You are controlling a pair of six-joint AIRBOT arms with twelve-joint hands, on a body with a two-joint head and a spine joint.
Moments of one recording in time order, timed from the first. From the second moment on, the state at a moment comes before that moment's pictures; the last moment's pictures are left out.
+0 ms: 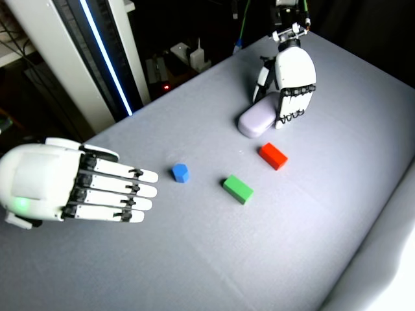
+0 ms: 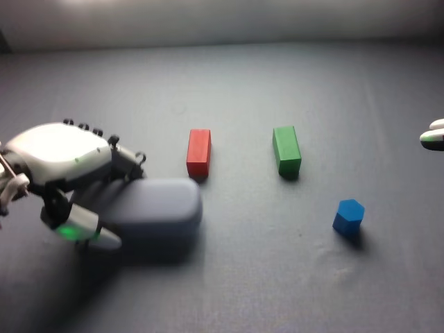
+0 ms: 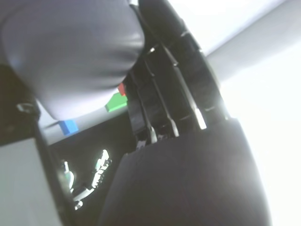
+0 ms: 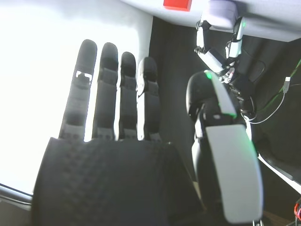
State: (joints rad) left arm 0.90 -0.94 1.13 -0.07 -0.55 0.87; right arm -1.10 -0.80 1.10 -0.06 1.17 -0.50
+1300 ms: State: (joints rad) left arm 0.53 -1.25 1.37 0.01 -0.44 0.86; right arm -1.09 -0.82 1.11 -0.06 1.16 -0.50
